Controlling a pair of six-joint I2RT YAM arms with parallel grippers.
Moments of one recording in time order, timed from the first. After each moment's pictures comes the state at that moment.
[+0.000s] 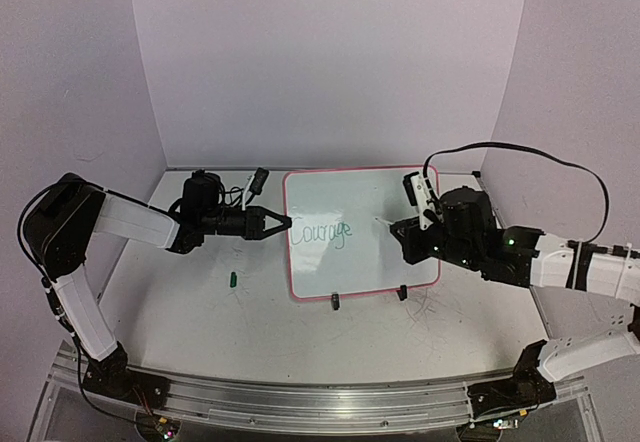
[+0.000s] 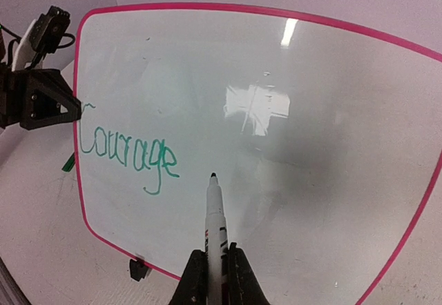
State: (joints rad) left arm -0.54 1.75 0.88 0.58 0.80 -0.46; right arm 0.85 1.20 0.80 -0.08 0.24 0.24
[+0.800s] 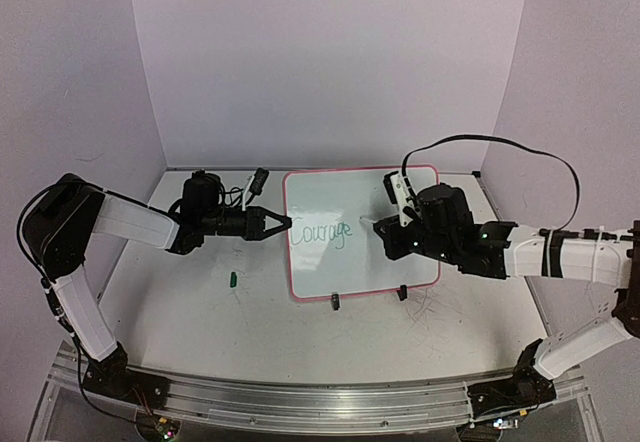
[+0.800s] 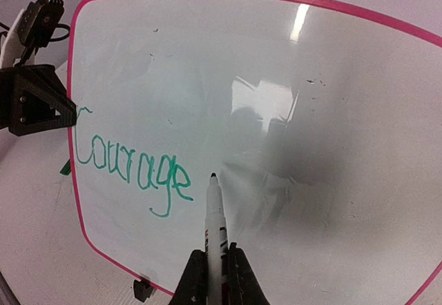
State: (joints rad) left arm -0.54 1.75 0.88 0.58 0.79 -0.45; right arm 0.84 1.36 0.86 0.01 0.22 0.23
